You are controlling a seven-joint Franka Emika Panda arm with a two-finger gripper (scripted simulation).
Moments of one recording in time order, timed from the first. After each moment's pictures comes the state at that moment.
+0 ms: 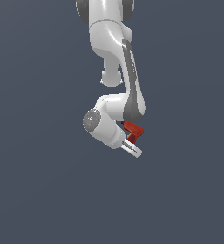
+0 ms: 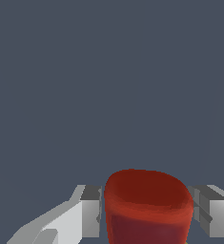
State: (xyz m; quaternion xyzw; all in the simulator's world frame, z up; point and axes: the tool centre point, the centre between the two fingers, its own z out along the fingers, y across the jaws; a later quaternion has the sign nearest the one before) arm 0.020 0.071 0.063 -0.90 0.34 0.15 0.20
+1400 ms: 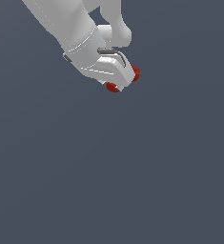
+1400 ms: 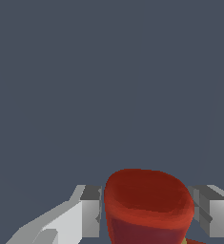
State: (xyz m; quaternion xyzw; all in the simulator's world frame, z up) arm -0.033 0.002 0.370 -0.90 0.34 0.15 0.20
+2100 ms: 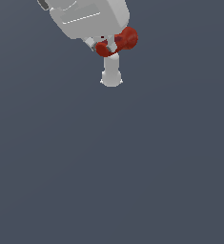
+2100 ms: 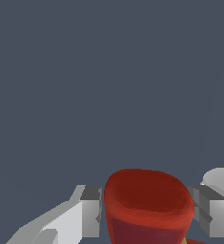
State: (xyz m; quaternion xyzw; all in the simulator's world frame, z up) arm -0.046 -0.022 0.475 -0.90 0.34 0.15 0.20
